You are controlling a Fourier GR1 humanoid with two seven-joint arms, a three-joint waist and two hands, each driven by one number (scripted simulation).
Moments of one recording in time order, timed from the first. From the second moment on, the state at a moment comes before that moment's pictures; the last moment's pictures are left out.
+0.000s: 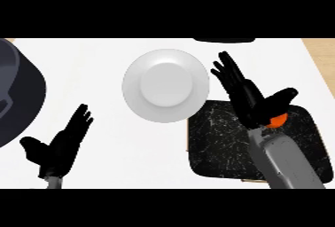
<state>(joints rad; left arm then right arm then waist) 0.04 0.27 -0.12 -1.49 0.30 0.07 0.05 -0.40 -0.22 0.28 -1.47 -0.37 -0.16 0.06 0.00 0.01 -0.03</state>
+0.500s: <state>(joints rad) 0.02 0.29 -0.12 -1.46 0.17 0.21 0.11 -0.47 -0.64 0.20 -1.53 -0.20 0.08 0.11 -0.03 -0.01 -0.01</state>
